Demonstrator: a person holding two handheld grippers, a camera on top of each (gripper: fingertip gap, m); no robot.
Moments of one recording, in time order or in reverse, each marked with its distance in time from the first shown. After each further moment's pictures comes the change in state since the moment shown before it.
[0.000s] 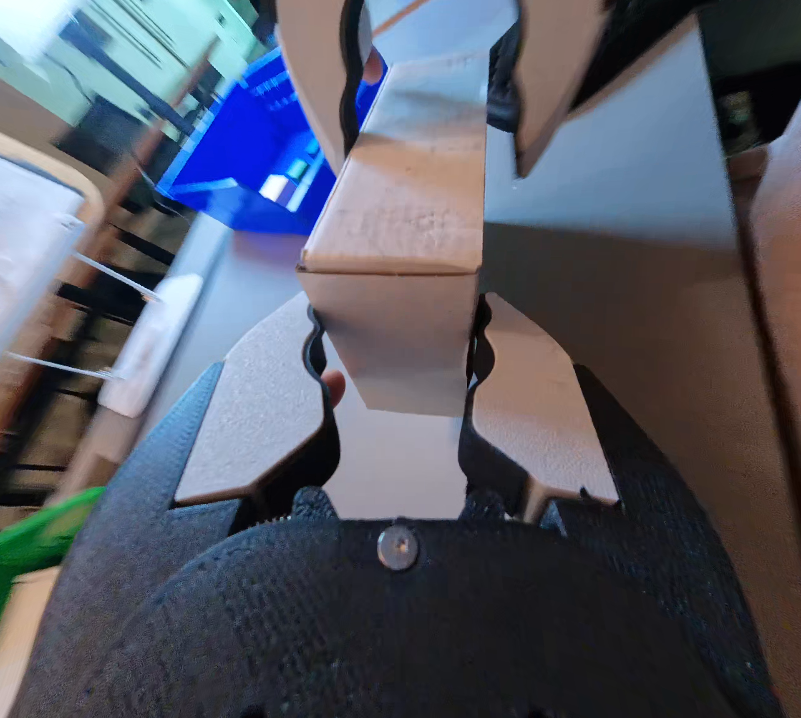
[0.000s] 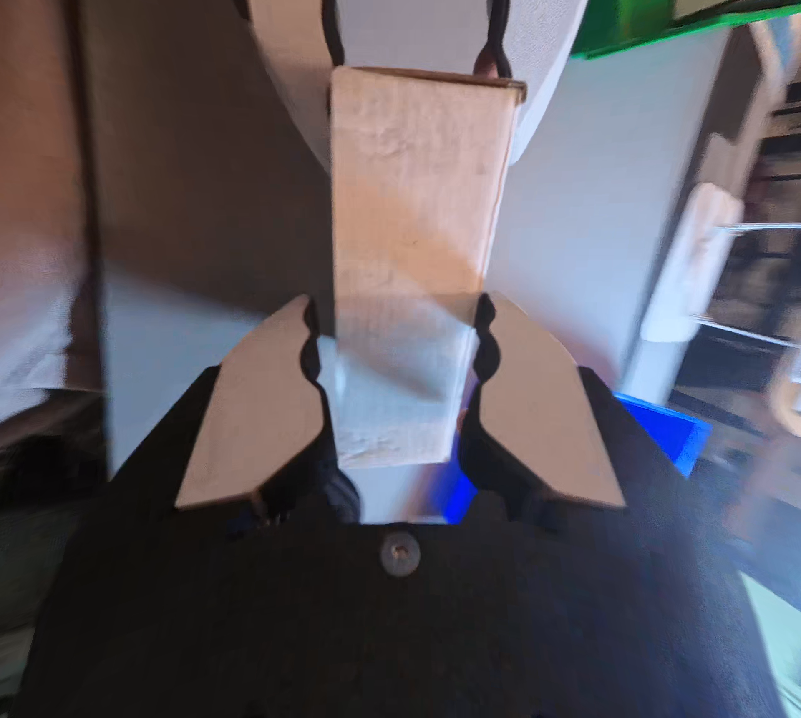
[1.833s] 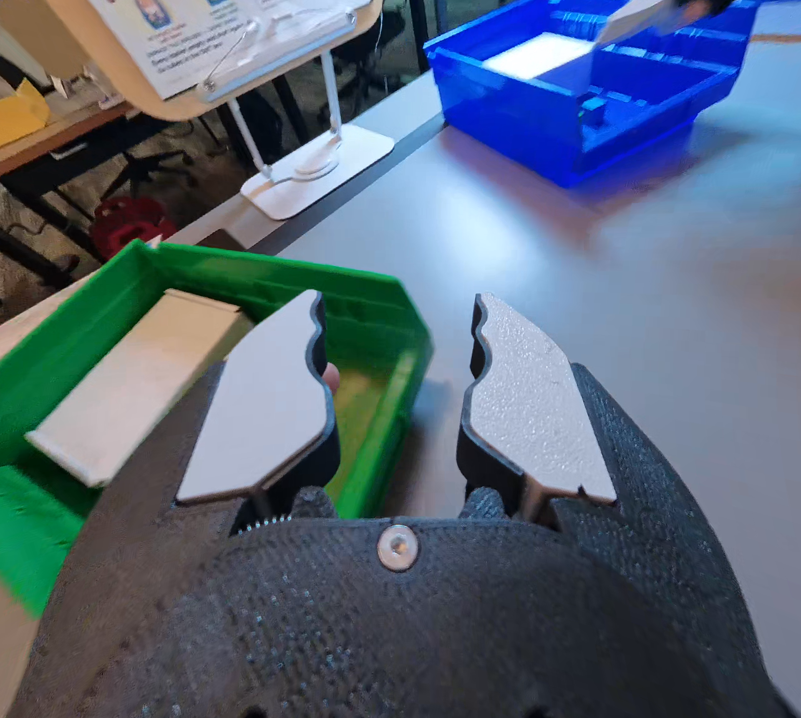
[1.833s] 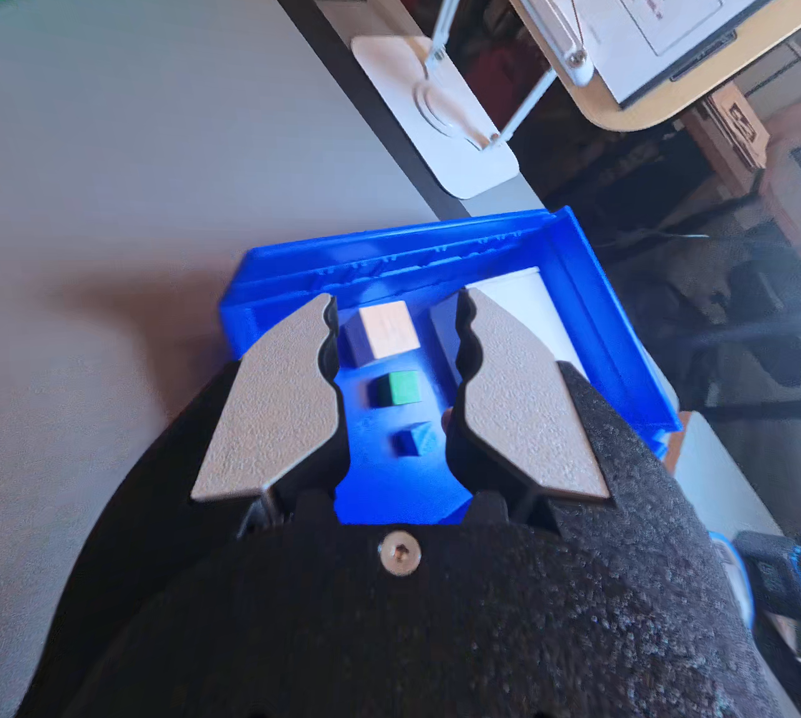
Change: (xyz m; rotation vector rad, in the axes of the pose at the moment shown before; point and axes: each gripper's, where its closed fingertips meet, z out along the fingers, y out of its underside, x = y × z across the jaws) left arm -0.174 0.090 -0.074 -0.110 -0.335 -0.537; right arm 0.212 0.182 0.030 0.219 0.392 0.663
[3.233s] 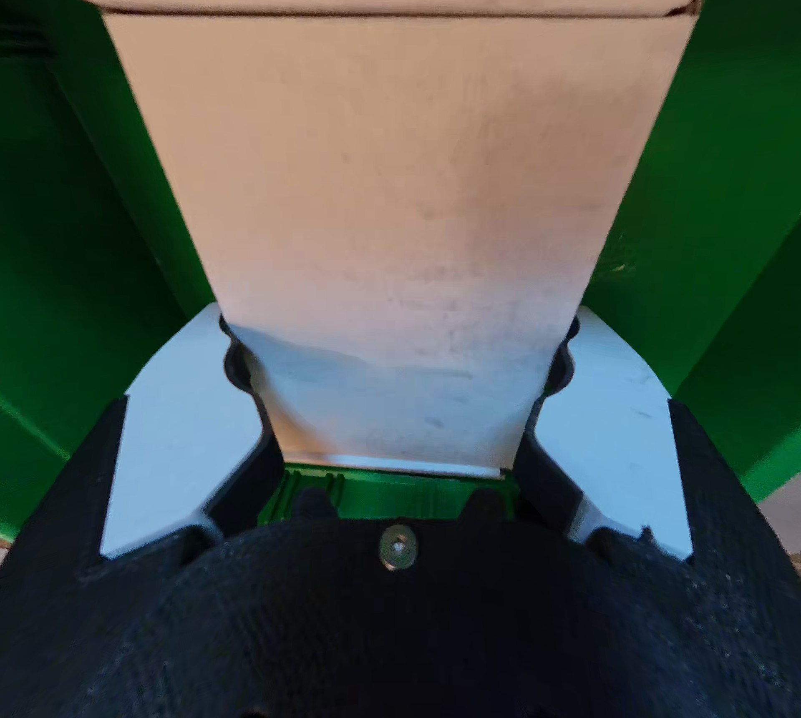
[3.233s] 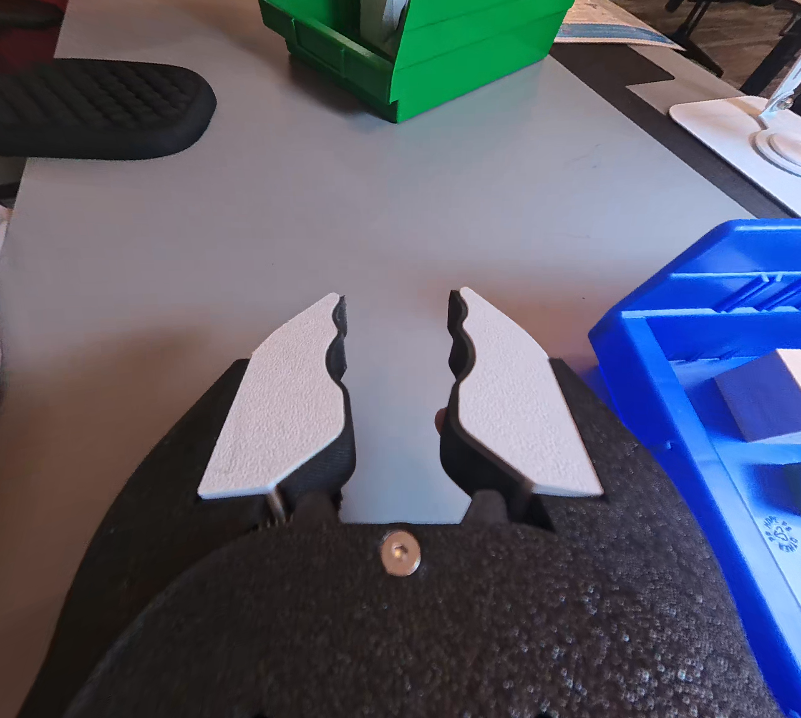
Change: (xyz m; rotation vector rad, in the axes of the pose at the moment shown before) left arm -0.162 0.165 0.059 -1.203 0.371 0.332; right arm -0.185 0.006 -0.032 0.288 -0.507 0.170
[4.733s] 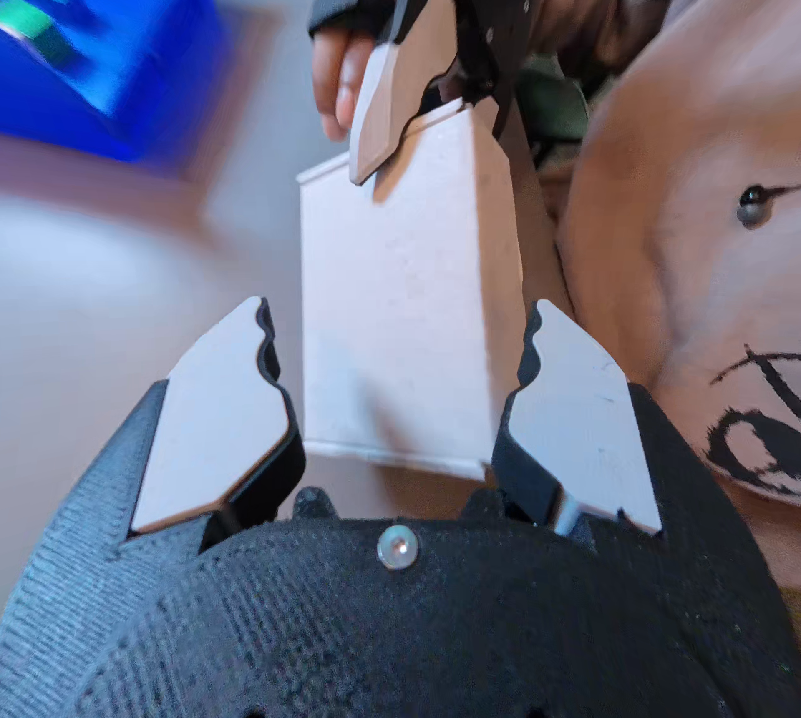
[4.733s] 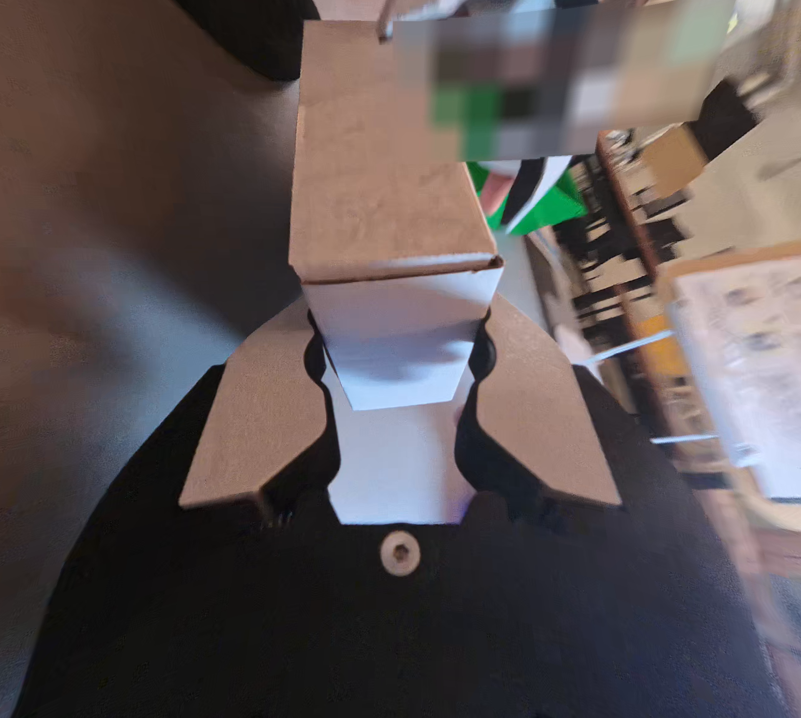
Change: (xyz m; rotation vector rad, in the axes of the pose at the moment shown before) left arm 0.310 -0.163 -0.133 0.929 0.424 0.358; right arm -0.072 -0.025 0.017 0.057 0.095 -0.772
